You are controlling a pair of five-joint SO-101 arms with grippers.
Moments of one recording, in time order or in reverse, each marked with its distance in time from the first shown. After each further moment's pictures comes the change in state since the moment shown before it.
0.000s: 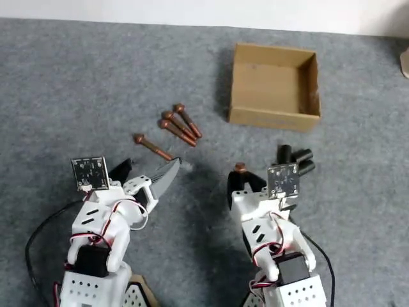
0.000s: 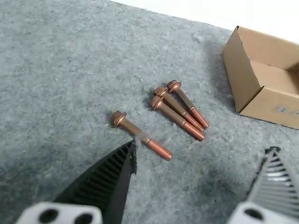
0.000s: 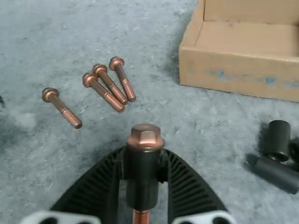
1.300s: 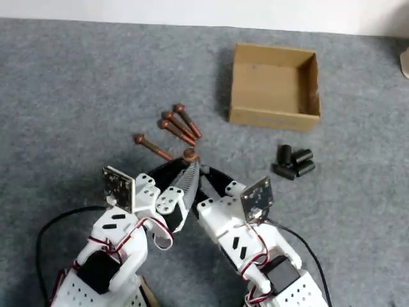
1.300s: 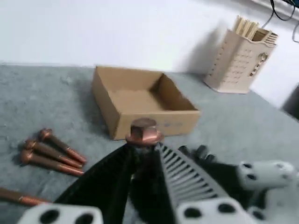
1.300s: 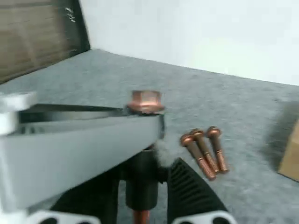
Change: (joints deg) left arm 22.7 0.0 -8.6 -8.0 0.8; right arm -18.2 -0.9 1.1 -18.7 2.3
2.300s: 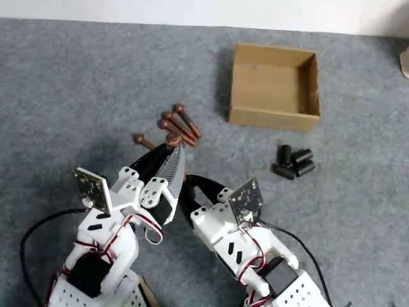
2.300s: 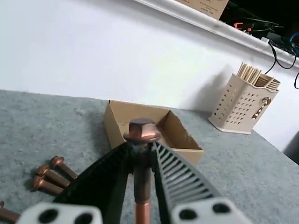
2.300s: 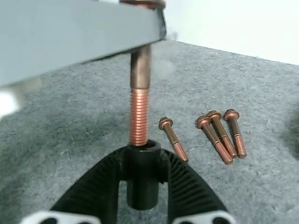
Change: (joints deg) left arm -0.6 -0.4 -4.8 -1.1 2.7; right arm -5.9 0.1 0.0 4.4 0.1
